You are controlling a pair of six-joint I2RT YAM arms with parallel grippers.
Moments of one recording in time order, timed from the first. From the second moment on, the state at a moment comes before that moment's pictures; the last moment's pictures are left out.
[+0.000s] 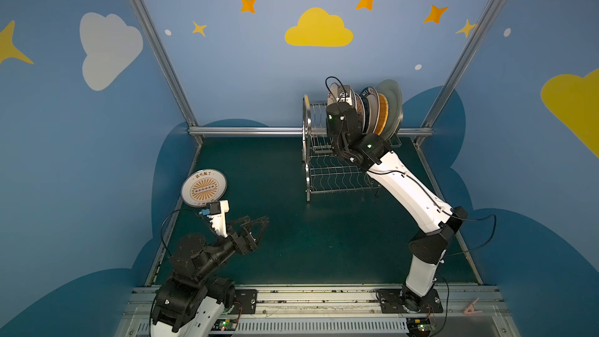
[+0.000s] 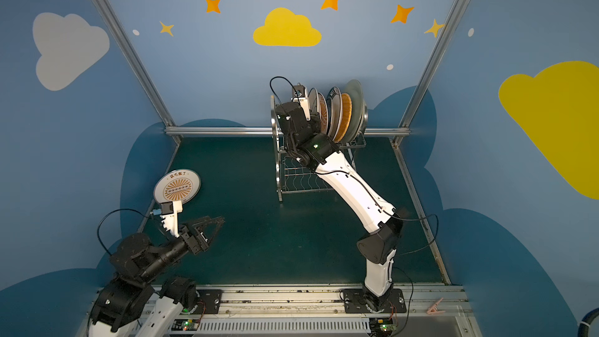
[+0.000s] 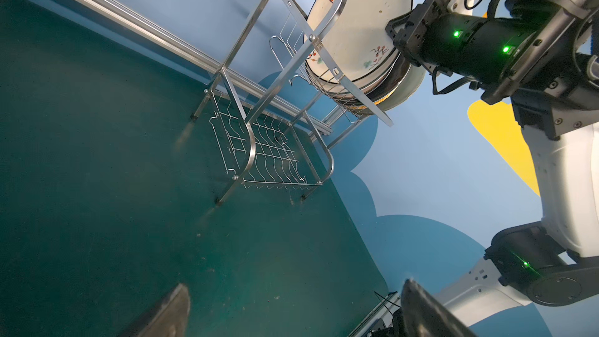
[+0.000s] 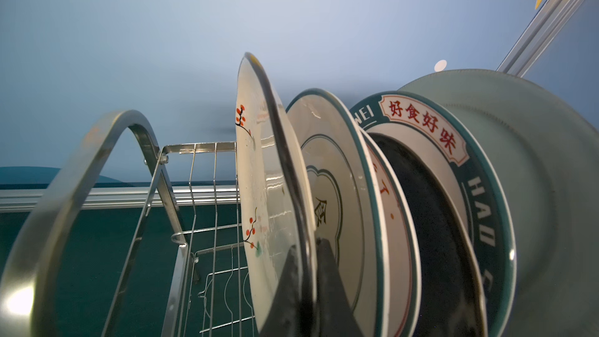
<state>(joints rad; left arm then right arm) -0.28 0.20 0.62 -0.59 0.39 -0.68 0.80 1.84 2.13 -0.62 0.91 0.13</state>
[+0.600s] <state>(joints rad) -0.26 0.20 0.62 -0.59 0.40 -0.68 0.80 1.84 2.13 -0.69 0.89 0.24</state>
